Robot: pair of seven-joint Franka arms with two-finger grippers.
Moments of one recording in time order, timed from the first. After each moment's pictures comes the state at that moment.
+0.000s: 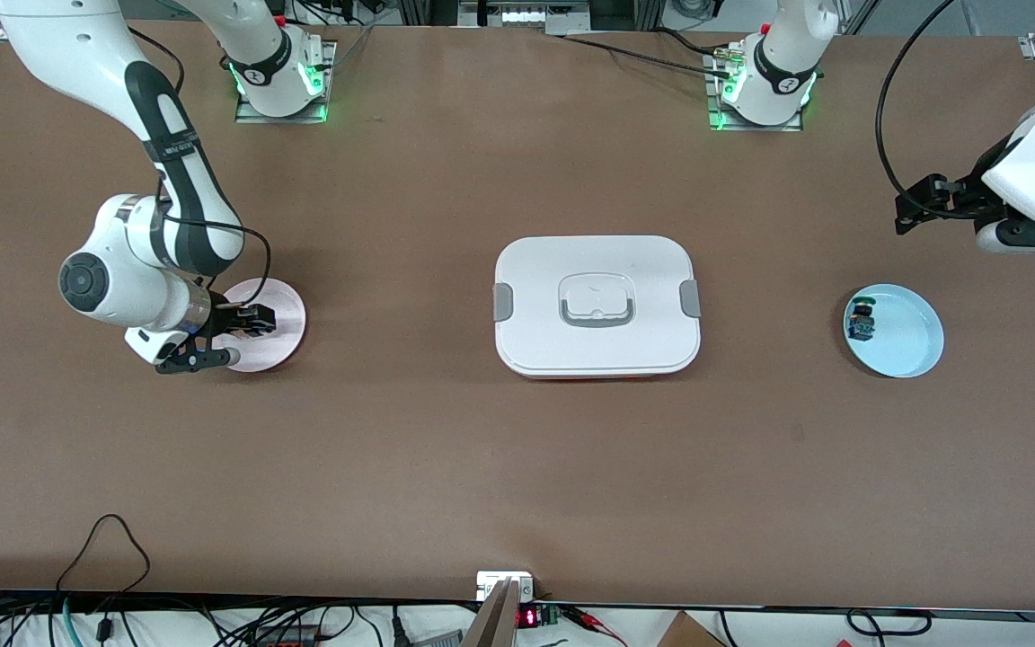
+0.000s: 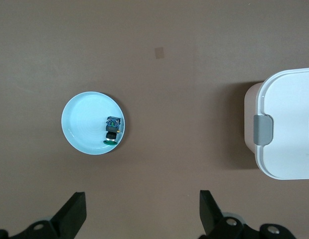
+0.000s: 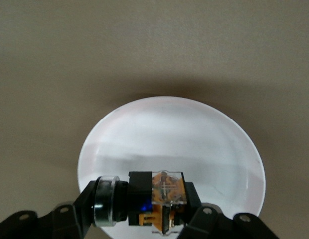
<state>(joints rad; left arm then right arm) -0.04 -0.03 0.01 -1.70 0.03 1.62 -0.01 0.18 0.43 -0.13 -1.99 0.23 2.26 -0.25</state>
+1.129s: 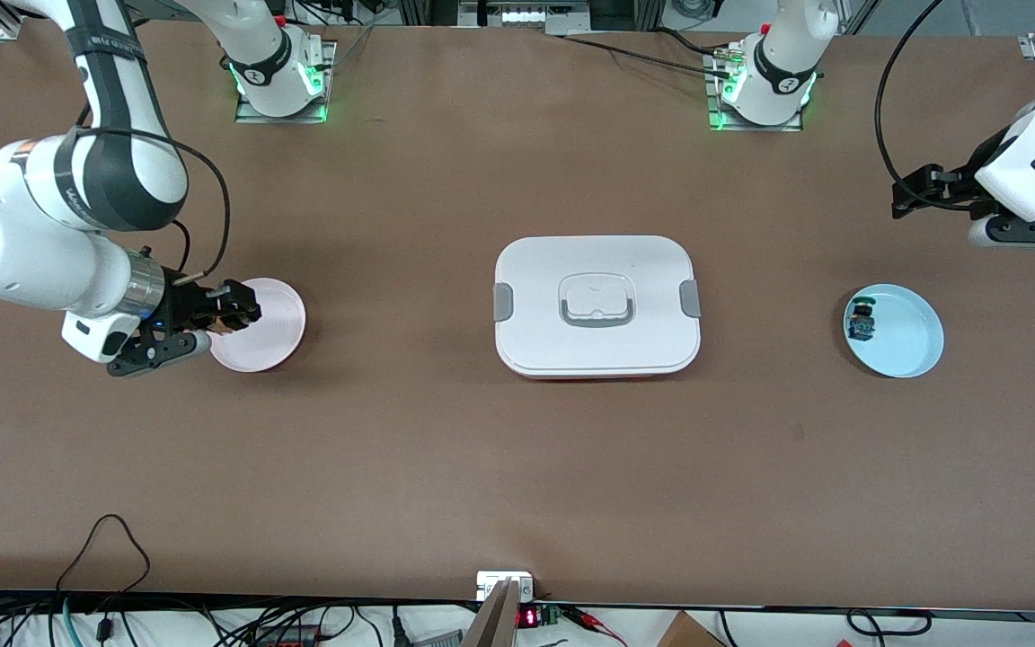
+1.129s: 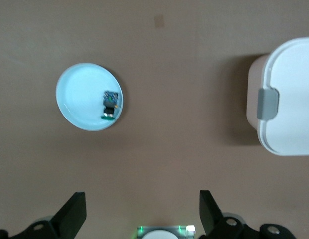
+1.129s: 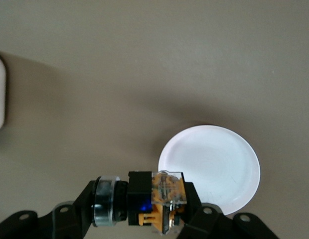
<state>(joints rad) -0.04 -0.03 0.01 -1.70 0.01 1.49 -0.01 0.18 0.29 -0.07 -1.71 0.23 1.91 -0.26</state>
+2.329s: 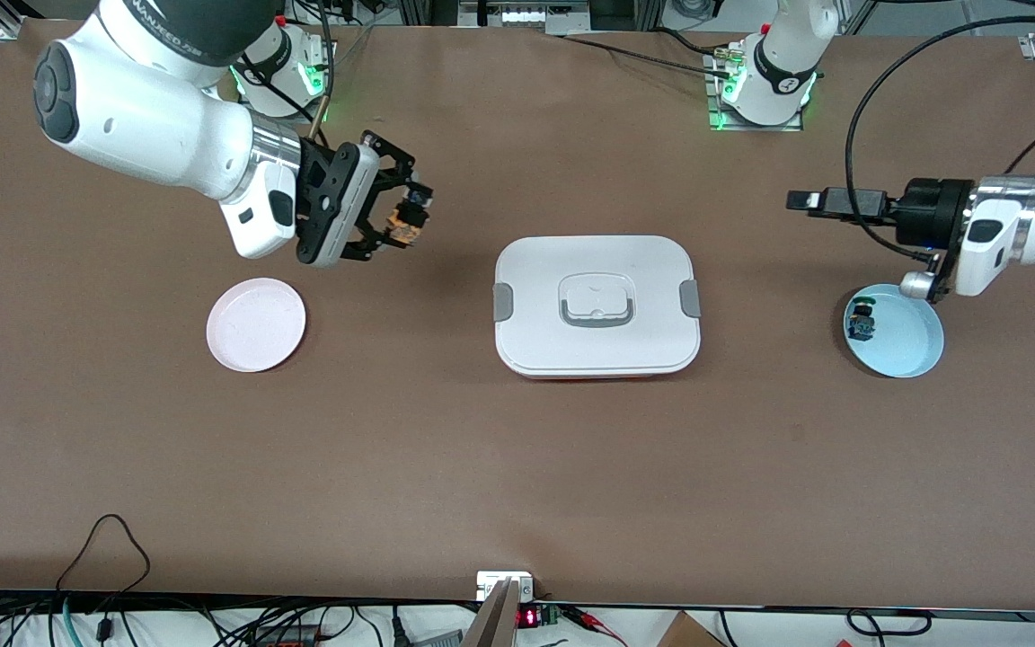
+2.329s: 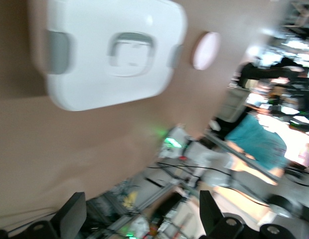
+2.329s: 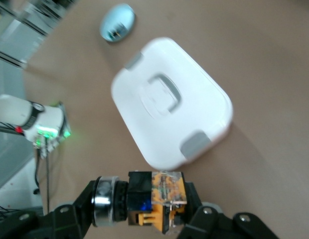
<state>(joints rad) 0.09 0.20 0.01 -1.71 -0.95 1.30 0.01 0.20 0.20 0.26 -1.59 0.66 1.89 -0.68</state>
